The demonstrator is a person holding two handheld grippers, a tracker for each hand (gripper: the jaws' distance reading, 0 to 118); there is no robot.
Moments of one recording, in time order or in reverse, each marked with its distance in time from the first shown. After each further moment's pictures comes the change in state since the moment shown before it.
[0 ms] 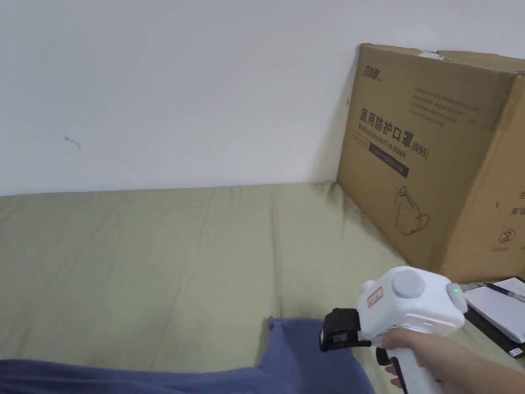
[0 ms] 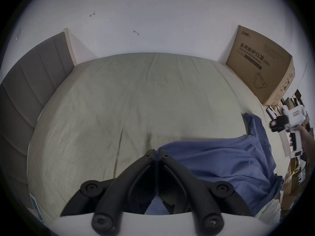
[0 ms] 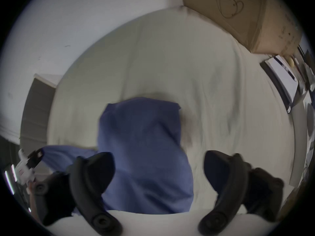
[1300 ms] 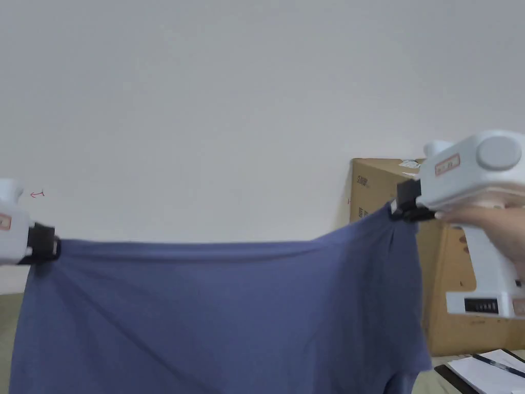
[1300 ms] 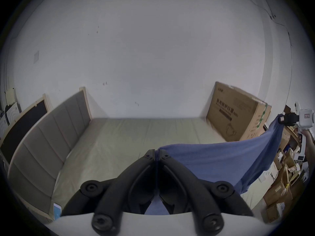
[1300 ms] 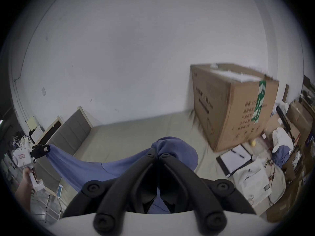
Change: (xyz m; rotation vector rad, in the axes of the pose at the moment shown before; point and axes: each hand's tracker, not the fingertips) left arm 0.050 0.098 0.327 0.445 -0.016 0.004; right arm -0.047 -0.053 0.469 0.738 0.121 0.240
